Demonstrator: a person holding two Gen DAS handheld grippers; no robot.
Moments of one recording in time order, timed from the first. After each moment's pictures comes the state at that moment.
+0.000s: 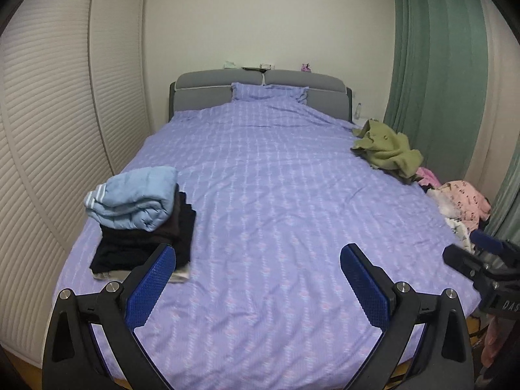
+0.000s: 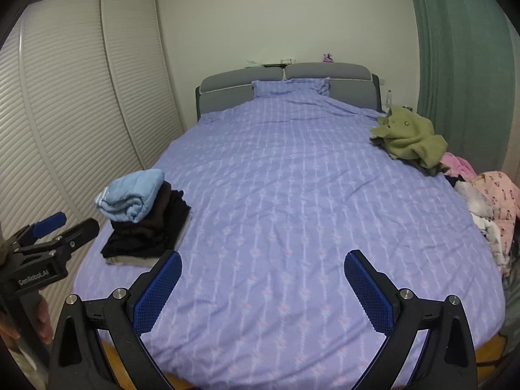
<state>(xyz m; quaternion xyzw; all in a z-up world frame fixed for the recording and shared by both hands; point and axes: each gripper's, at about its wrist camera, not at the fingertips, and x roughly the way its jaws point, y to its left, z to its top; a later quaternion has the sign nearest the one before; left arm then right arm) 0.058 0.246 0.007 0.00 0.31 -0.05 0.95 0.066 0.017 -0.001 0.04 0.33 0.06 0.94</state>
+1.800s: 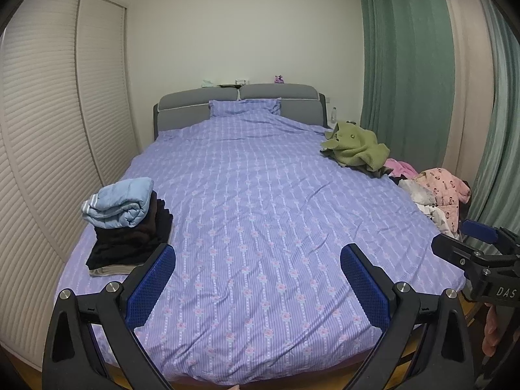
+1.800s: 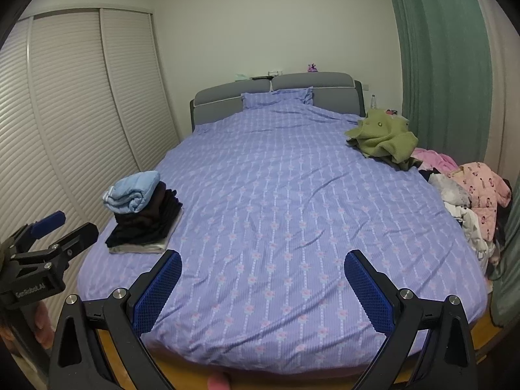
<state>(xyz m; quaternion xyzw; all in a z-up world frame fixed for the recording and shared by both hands) -0.059 0.155 0.033 0.03 0.28 -0.07 0.96 -0.042 -0.069 0.019 0.05 0.31 0.05 0.95</state>
